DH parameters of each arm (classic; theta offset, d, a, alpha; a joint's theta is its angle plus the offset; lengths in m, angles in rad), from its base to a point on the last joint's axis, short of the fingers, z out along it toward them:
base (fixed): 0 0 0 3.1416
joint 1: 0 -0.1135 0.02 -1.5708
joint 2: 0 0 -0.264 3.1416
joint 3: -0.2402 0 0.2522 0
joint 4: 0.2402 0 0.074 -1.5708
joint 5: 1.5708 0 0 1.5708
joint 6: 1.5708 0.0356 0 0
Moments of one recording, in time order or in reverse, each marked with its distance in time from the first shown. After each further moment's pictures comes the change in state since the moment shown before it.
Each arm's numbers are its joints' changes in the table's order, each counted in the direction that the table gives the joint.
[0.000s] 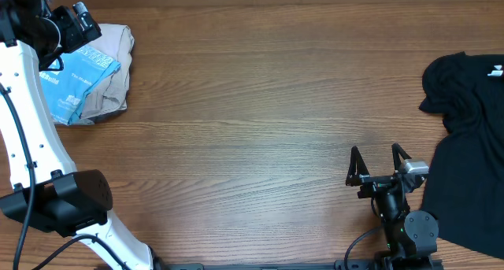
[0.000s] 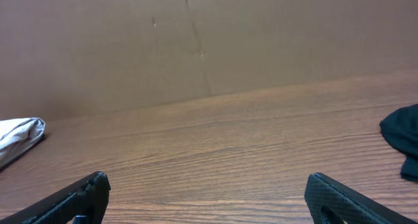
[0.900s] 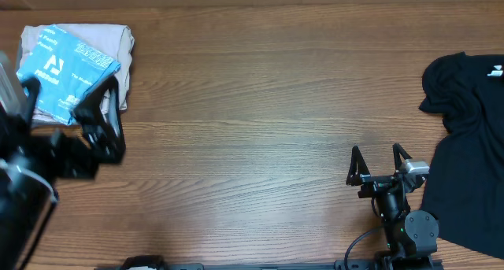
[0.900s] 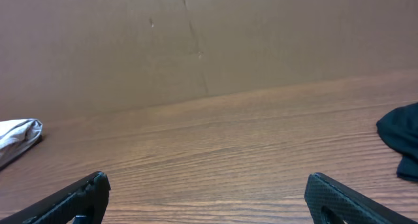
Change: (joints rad) left arm 0.293 0.874 0.145 -0.003 0.004 0.015; right arm 0.006 0.000 0.000 0.000 0.003 0.000
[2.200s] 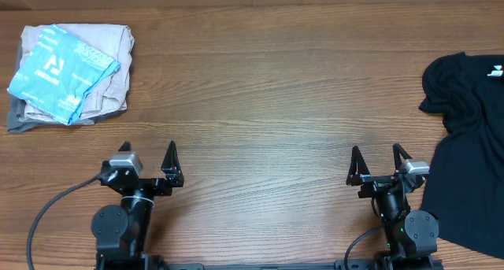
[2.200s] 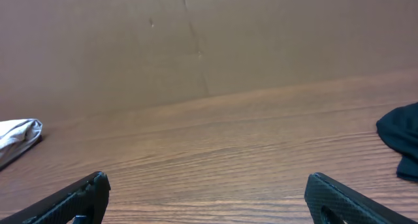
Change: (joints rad) left arm 0.000 0.882 1.970 -1.259 -0.094 -0.001; right arm 0.000 0.000 0.000 0.000 0.000 0.001
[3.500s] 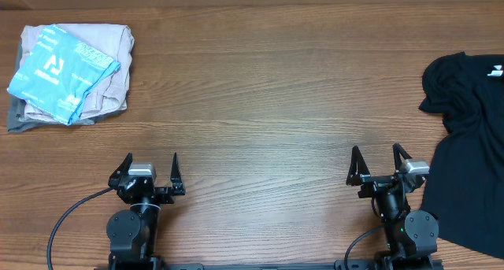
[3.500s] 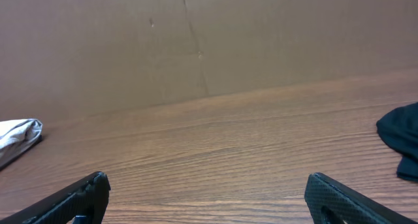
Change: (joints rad) left arm 0.027 0.145 0.185 0.002 -0.089 0.196; right arm 0.000 0.000 0.000 0.000 0.000 0.000
